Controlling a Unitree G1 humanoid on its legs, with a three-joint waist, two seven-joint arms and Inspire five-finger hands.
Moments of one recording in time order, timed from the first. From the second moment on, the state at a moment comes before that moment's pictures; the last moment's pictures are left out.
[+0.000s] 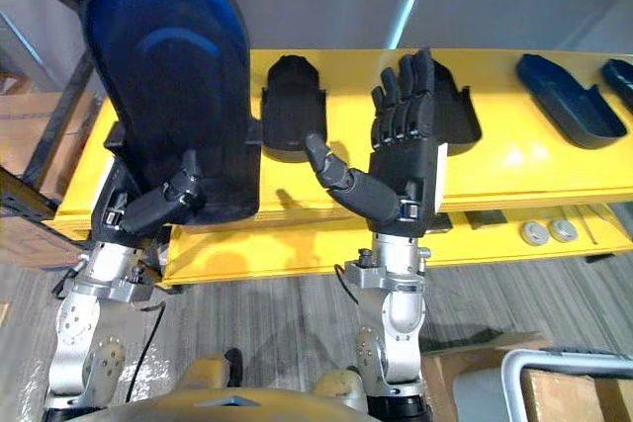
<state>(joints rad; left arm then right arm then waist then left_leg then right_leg) 0.21 0.11 0.06 -0.34 -0.44 -0.25 -0.29 0.17 0.02 0.06 -0.35 0.32 -0.49 0.06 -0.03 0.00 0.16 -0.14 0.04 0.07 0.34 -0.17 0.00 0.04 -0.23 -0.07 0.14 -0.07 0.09</state>
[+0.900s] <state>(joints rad) 0.16 0.10 0.33 -0.05 -0.22 -0.24 0.17 0.25 -0.05 0.09 -0.35 0.42 -0.40 0.20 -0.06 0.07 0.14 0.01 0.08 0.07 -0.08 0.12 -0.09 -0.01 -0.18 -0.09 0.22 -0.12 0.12</state>
